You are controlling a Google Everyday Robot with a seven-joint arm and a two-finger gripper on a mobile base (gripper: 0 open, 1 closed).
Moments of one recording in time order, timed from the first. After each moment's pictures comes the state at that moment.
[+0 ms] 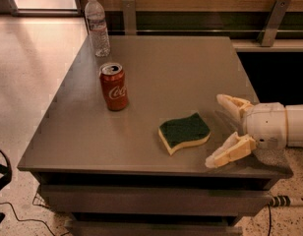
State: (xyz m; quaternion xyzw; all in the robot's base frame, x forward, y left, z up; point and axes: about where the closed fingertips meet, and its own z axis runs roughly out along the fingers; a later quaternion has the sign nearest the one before) arm 0.456 -0.145 0.840 -0.50 0.67 0.30 0.47
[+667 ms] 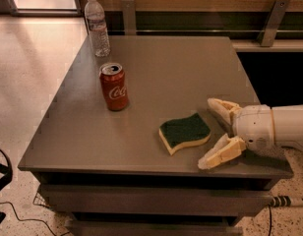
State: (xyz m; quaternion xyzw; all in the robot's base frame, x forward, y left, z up) arm 0.463 -0.130 0.822 -0.50 0.67 0.31 0.45
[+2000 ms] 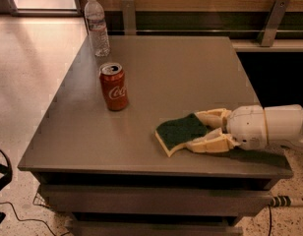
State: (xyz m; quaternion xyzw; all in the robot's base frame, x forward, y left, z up) arm 0.465 -0.119 0.811 -0.51 0.66 0.32 0.44
